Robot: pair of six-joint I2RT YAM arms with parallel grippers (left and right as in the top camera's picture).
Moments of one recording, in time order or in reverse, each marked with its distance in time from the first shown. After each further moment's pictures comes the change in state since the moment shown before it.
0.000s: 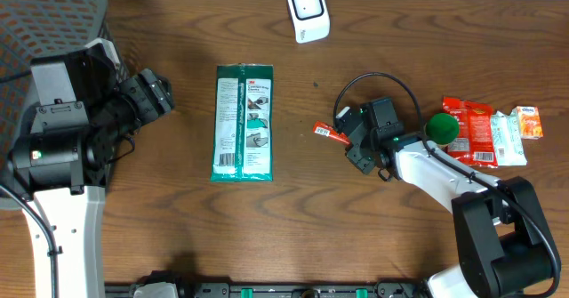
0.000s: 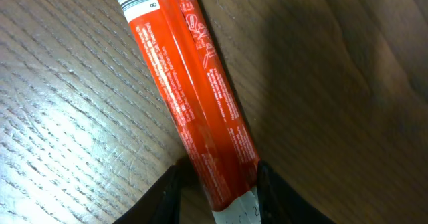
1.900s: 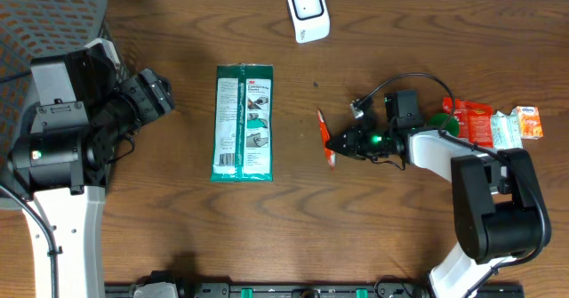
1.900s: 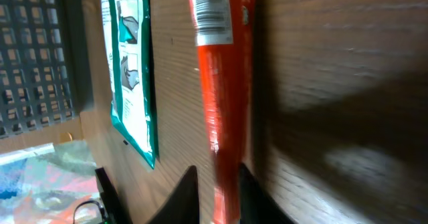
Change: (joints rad) left arm 0.000 0.000 0.000 0.000 0.000 0.000; right arm -0.183 0.158 0.025 0.157 -0.843 0.853
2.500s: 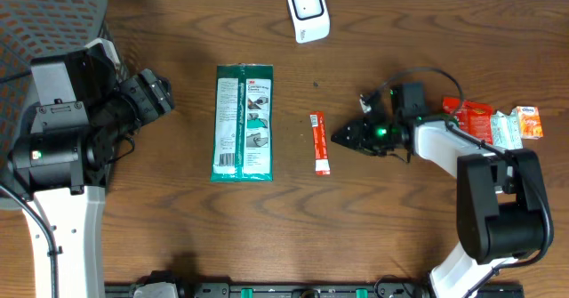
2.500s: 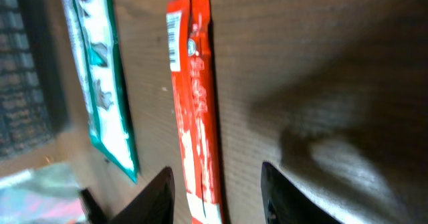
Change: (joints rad) left arm 0.000 0.000 0.000 0.000 0.000 0.000; right arm -0.005 -0.010 0.098 -0.171 0.140 -0.011
